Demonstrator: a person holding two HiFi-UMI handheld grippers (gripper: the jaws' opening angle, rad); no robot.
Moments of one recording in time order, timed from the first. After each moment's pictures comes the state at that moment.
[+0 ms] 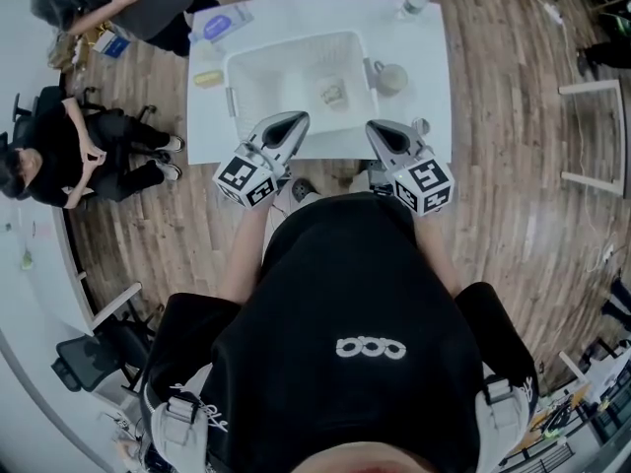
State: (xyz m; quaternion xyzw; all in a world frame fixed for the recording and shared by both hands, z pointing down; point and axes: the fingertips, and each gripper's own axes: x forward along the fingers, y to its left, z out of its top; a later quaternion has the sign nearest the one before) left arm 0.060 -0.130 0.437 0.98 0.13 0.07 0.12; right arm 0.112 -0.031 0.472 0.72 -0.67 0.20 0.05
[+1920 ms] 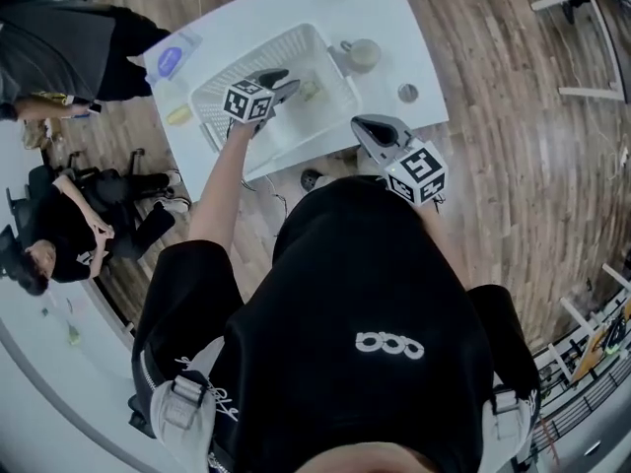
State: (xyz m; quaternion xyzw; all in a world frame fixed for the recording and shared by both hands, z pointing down) left arm 0.193 -0.187 0.657 0.87 0.30 0.38 0.06; right arm 0.117 -0.032 0.499 0.76 -0.60 0.25 -0.01
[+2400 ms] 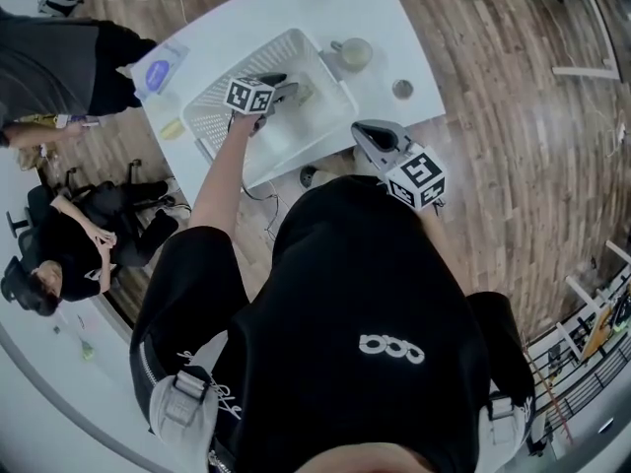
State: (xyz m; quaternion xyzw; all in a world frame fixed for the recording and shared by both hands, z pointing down) left arm 0.208 -0.184 0.725 0.82 0.33 0.45 0.10; right arm 0.124 -0.026 0.512 0.77 -0.57 0.28 -0.02
